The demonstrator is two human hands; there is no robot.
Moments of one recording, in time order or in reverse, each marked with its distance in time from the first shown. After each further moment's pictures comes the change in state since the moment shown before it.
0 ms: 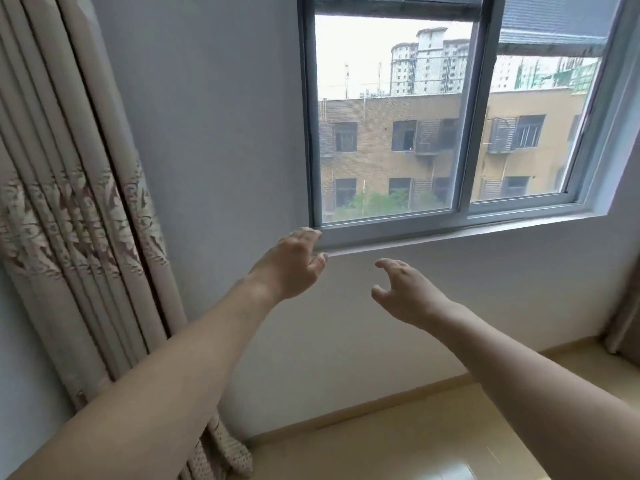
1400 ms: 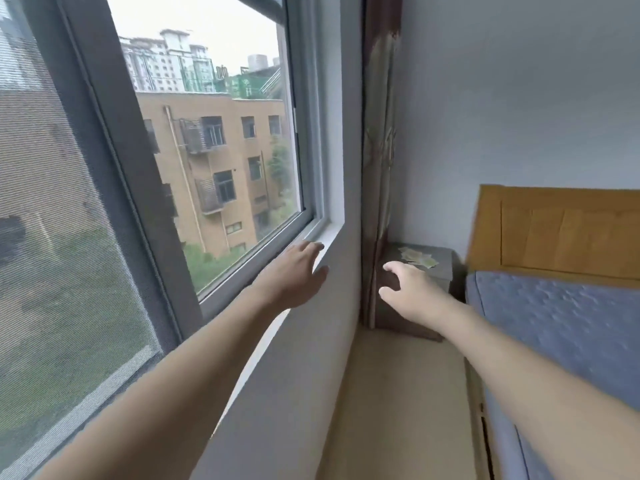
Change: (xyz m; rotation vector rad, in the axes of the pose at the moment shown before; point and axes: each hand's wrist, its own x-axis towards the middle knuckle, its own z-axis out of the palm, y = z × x) left_hand 0.860 0.403 0.532 -0.348 -0.280 0.912; right_hand 0.464 0.716 -0.212 -0.089 0.440 0.954
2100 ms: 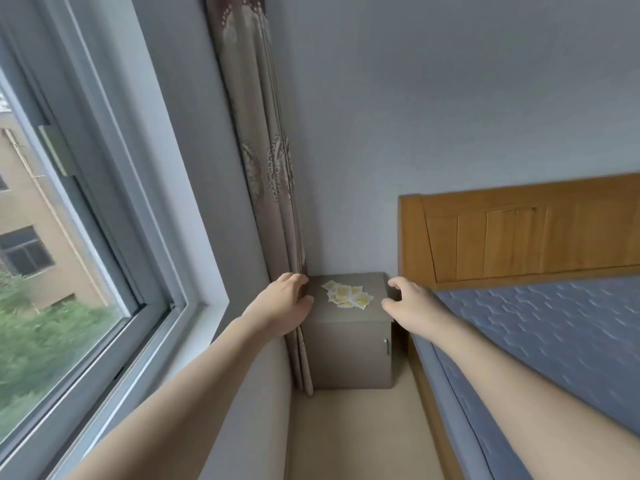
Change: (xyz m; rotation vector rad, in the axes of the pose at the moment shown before) left_hand 0.513 0.023 0.239 -0.124 -0.234 0.131; right_hand 0.406 0.277 -0.080 0.053 0.147 0.381
